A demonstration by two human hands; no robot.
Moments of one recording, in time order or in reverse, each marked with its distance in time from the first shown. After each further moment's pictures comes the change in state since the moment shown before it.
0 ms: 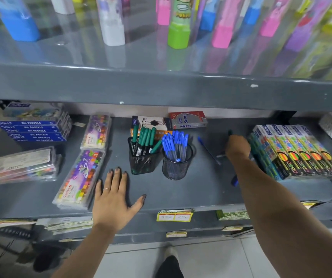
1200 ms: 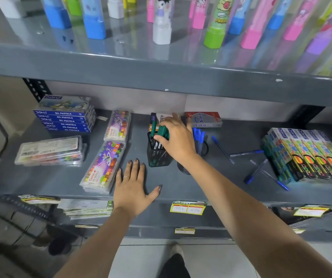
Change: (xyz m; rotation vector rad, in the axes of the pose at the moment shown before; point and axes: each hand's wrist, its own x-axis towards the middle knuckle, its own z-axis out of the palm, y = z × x) left_hand -0.001 0.001 -0.002 -0.018 -0.028 -0.025; right_hand -0.147 -0.182 -0.049 0.453 0.135 -0.750
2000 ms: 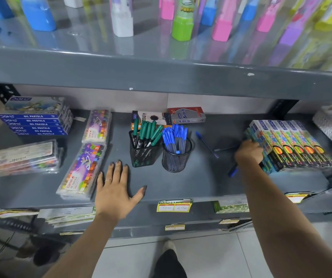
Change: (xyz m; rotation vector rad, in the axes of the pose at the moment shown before) left_hand 0.001 0.000 0.002 0.005 0.039 0.018; right_hand -0.061 0.237 -0.060 -0.461 -0.142 1.049
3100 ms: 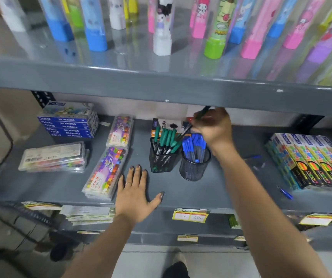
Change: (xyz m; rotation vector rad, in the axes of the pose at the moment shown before) left_hand -0.001 0.001 -0.006 0.008 -0.050 -0.011; right_hand -0.143 -0.134 -0.102 1.436 -0.213 -0.629
